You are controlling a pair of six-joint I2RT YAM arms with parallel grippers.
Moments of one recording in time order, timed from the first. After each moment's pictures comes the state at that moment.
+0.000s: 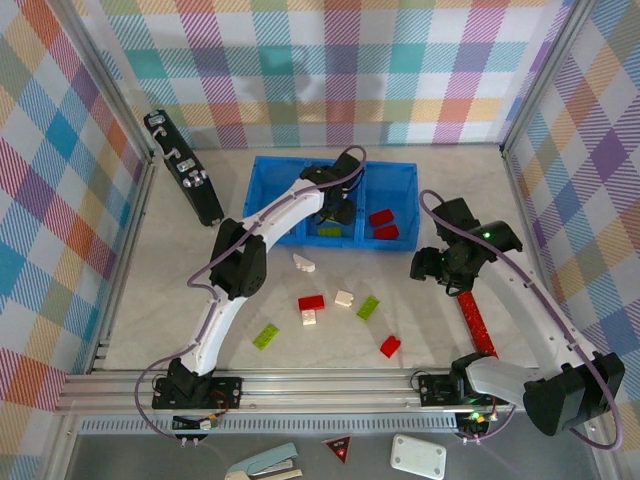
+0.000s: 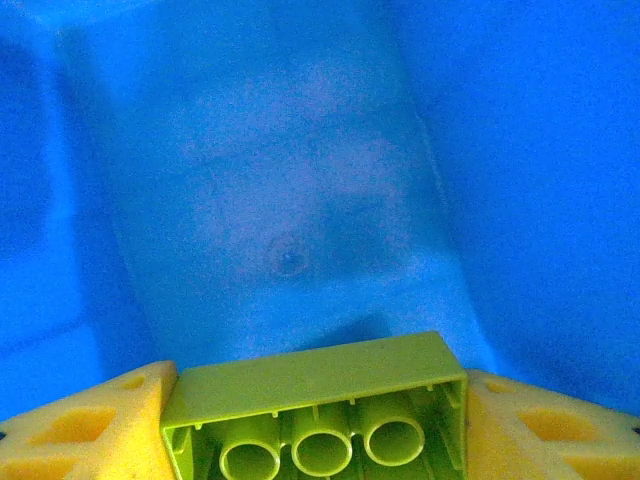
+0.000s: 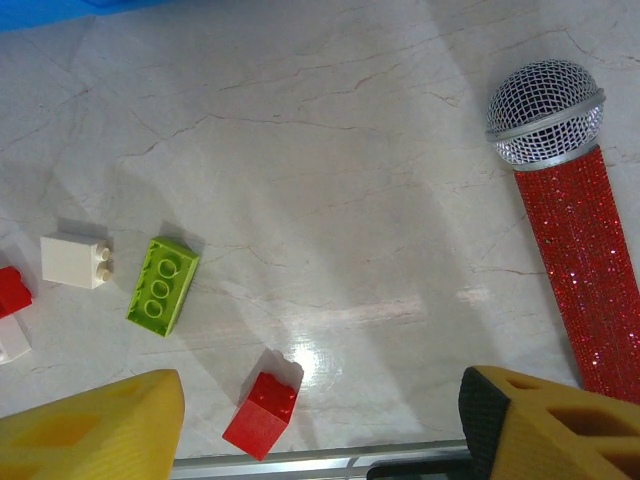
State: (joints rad) left arm -0.66 2.40 2.24 -1.00 -0.19 -0.25; right arm 0.35 1.14 1.14 -1.29 0.01 0.54
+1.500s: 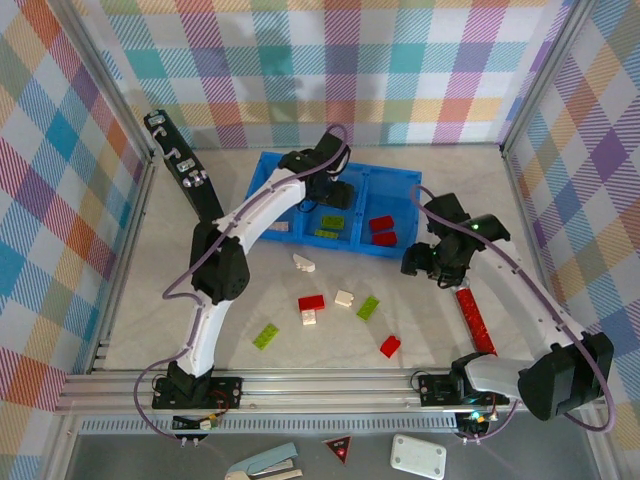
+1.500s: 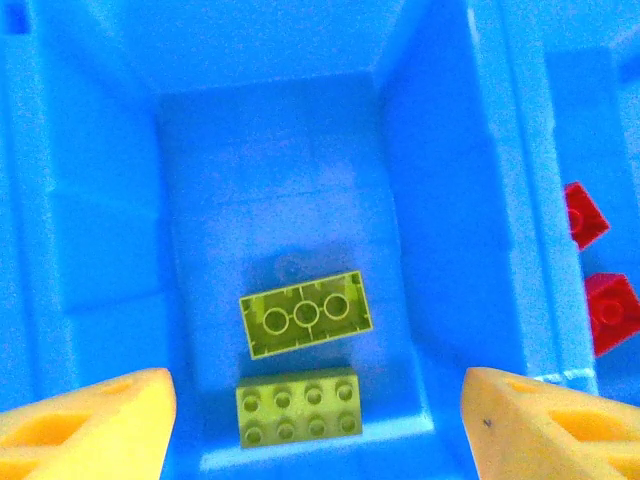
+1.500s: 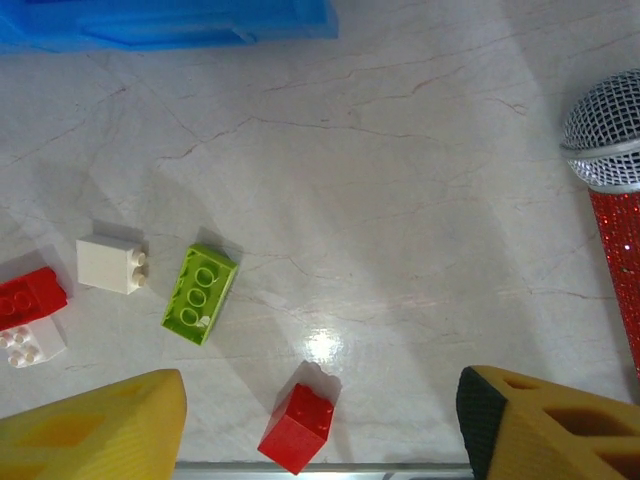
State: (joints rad) left arm -0.62 2.21 2.17 -1.00 -0.09 -0.30; right arm 0.36 1.23 1.14 -1.22 -0.06 0.54
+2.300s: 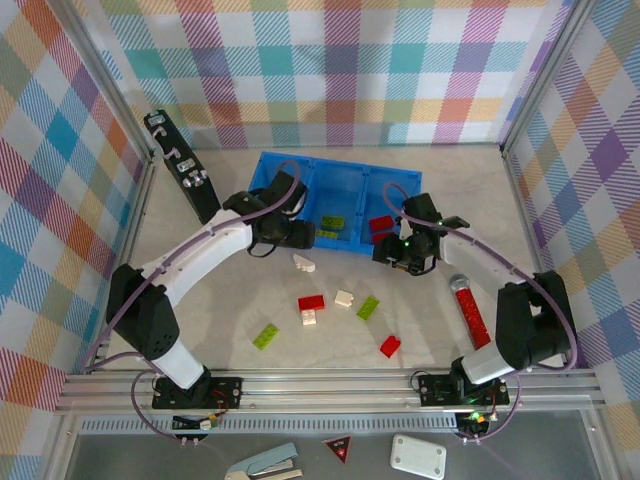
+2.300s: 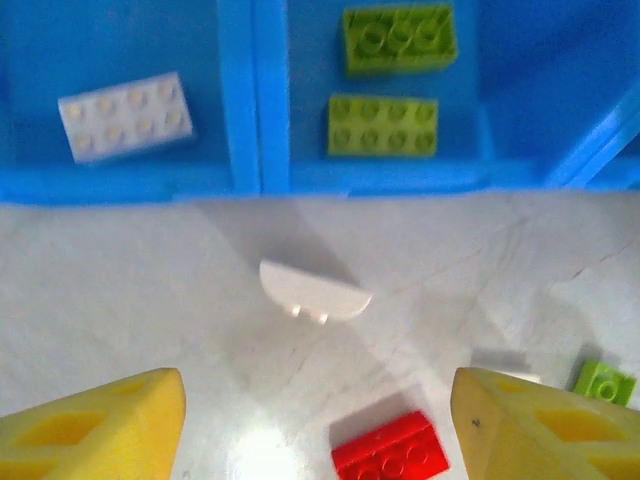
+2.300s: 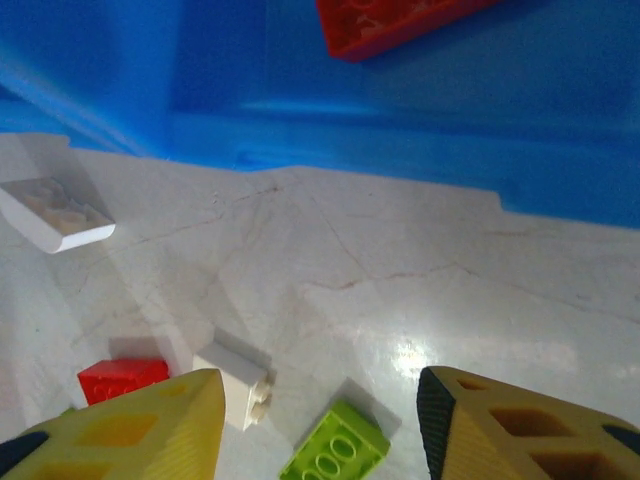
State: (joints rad) left arm -0.62 1.60 1.40 -0.90 -0.07 -0.42; right arm 0.36 1.51 0.99 -0.66 -0.33 0.54
